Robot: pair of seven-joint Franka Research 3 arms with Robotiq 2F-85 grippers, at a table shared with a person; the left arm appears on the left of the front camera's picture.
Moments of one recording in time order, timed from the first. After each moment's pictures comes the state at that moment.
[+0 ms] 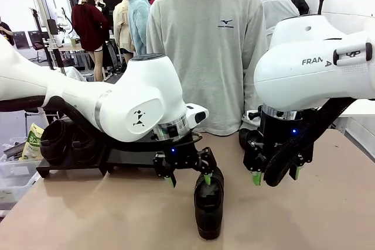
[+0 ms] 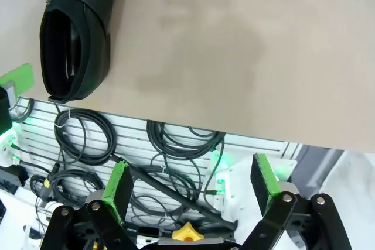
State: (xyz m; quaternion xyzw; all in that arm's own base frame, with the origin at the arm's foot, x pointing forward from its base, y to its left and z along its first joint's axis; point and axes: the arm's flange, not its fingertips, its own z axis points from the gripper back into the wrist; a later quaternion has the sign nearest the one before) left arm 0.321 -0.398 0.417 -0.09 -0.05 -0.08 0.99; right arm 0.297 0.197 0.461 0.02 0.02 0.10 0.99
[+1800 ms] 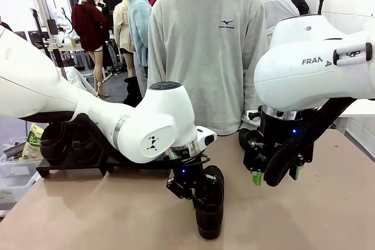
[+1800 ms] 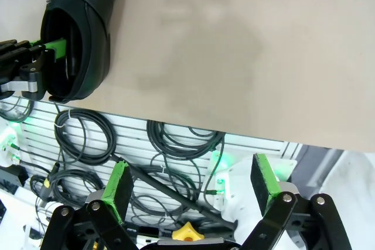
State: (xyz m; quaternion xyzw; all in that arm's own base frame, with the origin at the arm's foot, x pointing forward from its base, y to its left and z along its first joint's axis) left arm 0.328 -0.416 0.355 -0.08 -0.03 -0.07 0.99; right arm 0.297 0.197 0.461 0.02 0.02 0.10 0.99
